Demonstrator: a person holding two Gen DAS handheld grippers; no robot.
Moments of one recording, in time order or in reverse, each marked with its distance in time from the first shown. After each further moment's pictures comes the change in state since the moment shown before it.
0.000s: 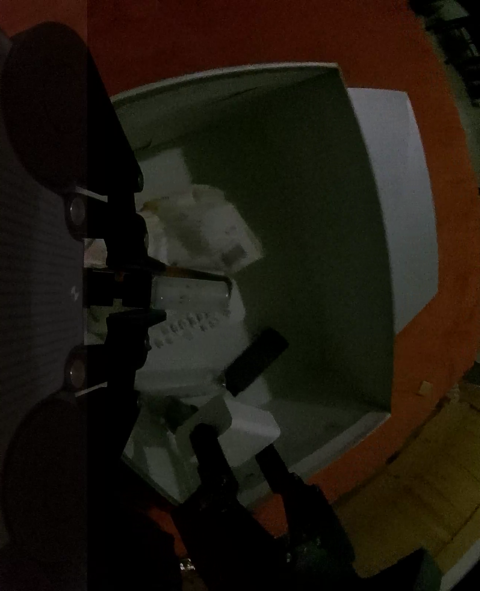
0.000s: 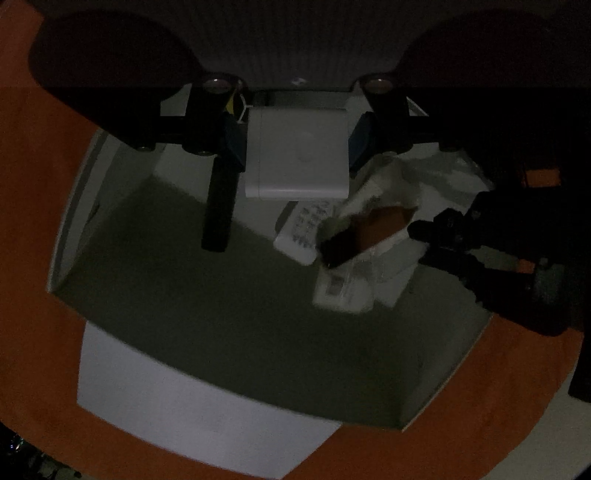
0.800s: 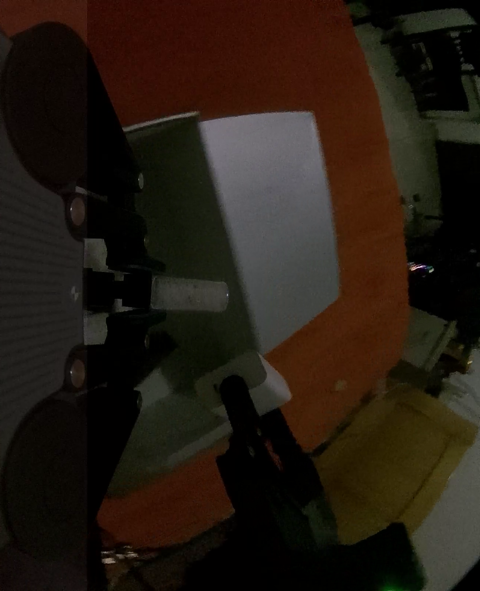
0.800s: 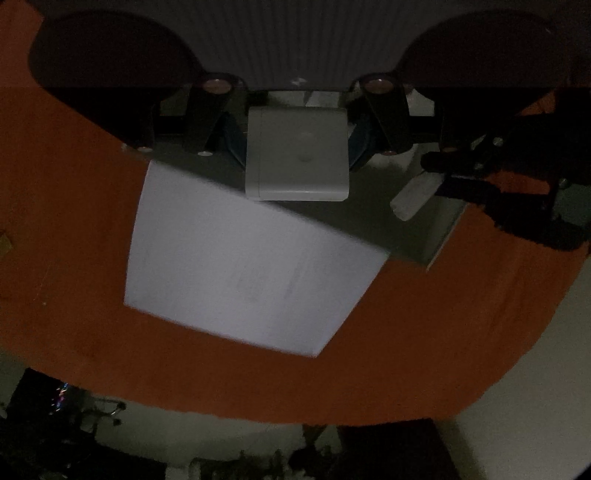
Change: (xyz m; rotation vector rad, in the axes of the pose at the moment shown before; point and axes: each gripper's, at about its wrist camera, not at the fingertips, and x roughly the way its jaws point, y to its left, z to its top) left arm -0.064 0.003 0.049 -0.003 -0.204 -0.003; right arm -0.074 -0.031 0.064 0.076 -0.272 -0.024
